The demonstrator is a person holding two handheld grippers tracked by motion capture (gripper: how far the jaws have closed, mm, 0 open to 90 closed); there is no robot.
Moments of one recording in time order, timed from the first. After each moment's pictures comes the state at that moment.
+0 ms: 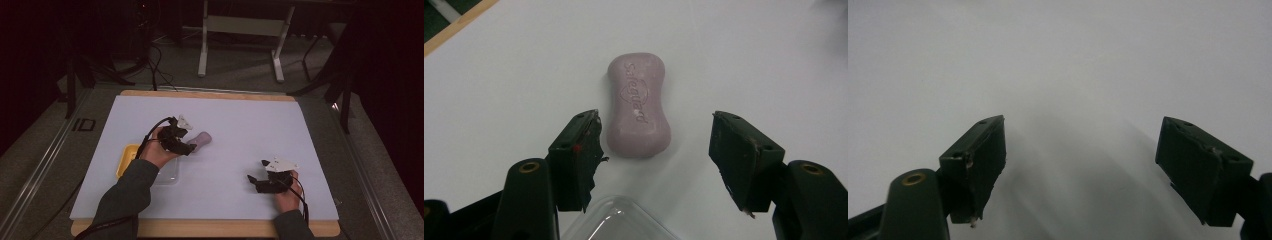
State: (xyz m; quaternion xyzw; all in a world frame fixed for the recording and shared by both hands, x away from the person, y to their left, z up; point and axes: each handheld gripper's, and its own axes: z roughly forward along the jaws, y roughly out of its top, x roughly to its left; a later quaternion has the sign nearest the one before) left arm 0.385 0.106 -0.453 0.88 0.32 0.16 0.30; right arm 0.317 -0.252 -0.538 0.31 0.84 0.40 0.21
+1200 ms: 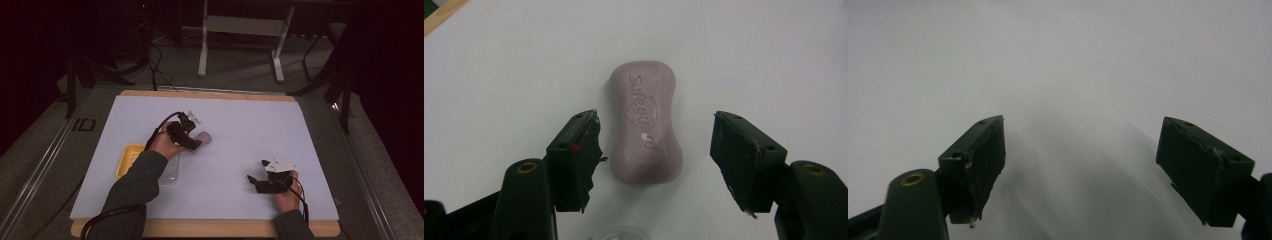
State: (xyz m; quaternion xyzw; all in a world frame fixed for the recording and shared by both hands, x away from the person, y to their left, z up) left arm 0.415 0.086 -0.460 0.90 0.32 0.14 0.27; right arm 0.317 -0.252 -0.538 0.31 0.84 0.40 0.21
